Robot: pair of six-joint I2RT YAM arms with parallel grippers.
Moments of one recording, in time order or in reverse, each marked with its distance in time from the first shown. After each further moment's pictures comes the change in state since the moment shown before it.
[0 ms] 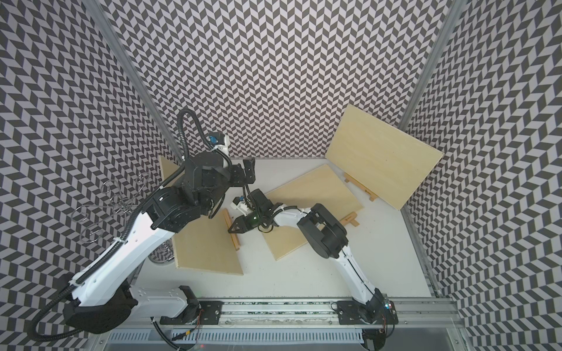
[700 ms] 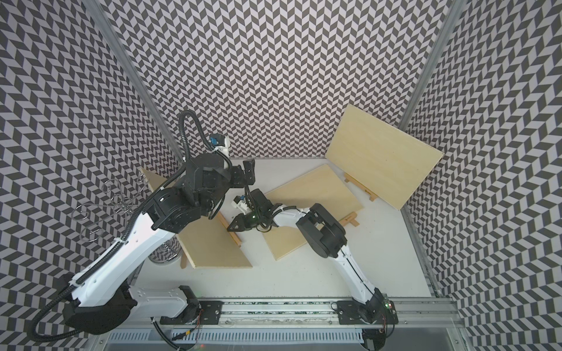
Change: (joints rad) left arm 0.002 -0.008 -0.015 0.000 0.001 -0.003; right arm -0.020 0.010 -0.006 0.072 0.040 0.126
